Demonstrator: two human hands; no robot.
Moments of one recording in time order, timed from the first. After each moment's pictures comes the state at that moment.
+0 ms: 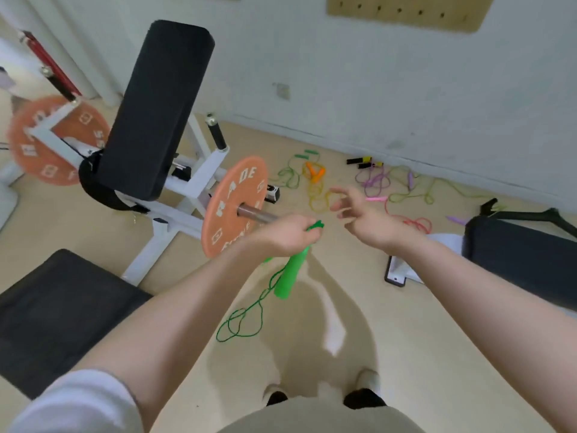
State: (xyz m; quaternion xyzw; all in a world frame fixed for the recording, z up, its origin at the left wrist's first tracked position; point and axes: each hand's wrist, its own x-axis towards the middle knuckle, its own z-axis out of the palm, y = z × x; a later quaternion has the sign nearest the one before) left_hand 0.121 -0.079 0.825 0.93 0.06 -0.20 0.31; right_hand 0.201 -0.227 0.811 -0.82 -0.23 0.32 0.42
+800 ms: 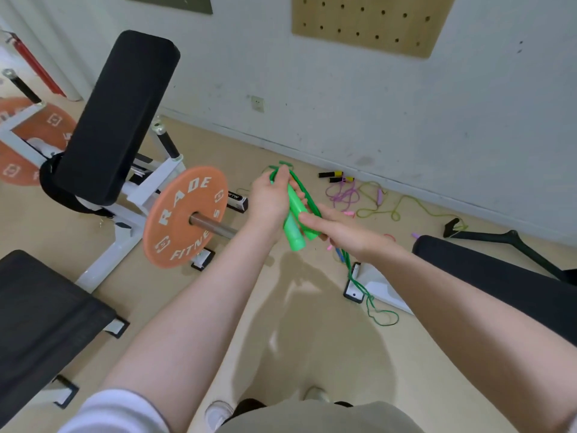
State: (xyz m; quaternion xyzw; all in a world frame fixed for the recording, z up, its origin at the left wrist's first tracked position) left_hand 0.241 -0.231 0.841 0.61 0.32 0.20 0.70; right_hand 0.267 -0.359 0.844 -0.73 -0.28 0.40 0.48
